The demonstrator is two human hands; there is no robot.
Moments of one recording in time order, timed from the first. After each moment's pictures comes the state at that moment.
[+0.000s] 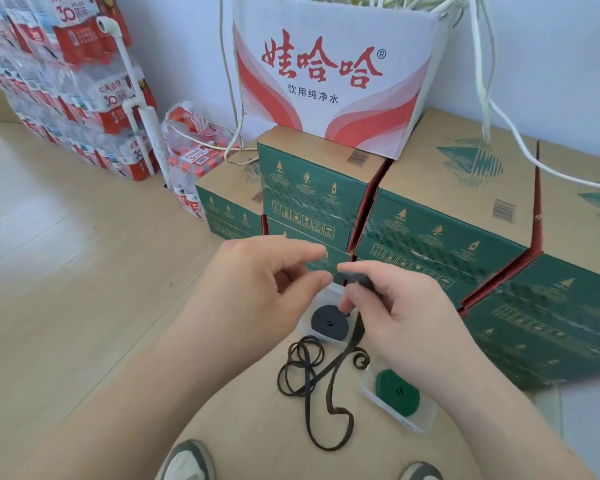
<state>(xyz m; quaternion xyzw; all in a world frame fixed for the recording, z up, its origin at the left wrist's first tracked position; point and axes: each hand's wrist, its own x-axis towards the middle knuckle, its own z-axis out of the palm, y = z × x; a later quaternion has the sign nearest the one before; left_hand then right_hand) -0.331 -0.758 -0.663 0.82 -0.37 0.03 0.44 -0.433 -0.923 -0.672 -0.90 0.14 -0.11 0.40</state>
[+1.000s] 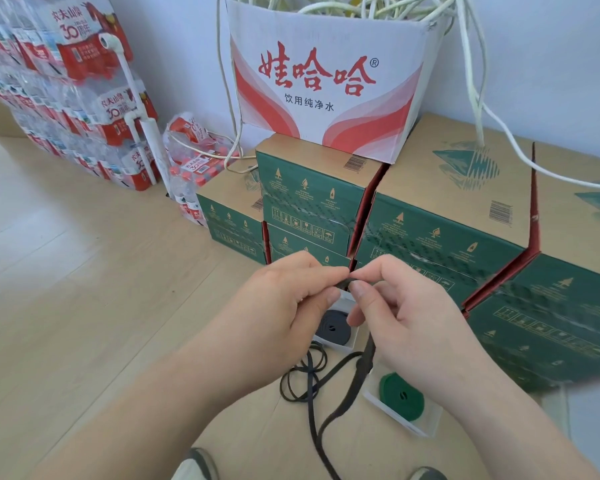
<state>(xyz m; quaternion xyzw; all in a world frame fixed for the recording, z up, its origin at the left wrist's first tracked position) -0.339 -0.766 -0.669 0.80 -0.45 -0.05 0.39 -0.442 -0.926 -0.664 -0.87 0.15 -0.11 0.45</state>
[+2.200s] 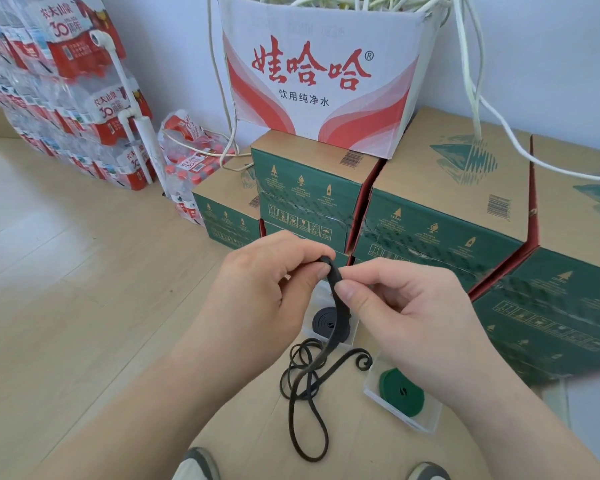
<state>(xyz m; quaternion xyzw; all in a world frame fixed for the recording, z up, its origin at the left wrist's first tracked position) -0.337 -0.770 -0.657 0.80 -0.41 0.07 0.42 -0.442 -0.921 -0.656 -0.81 0.14 -0.15 0.55</state>
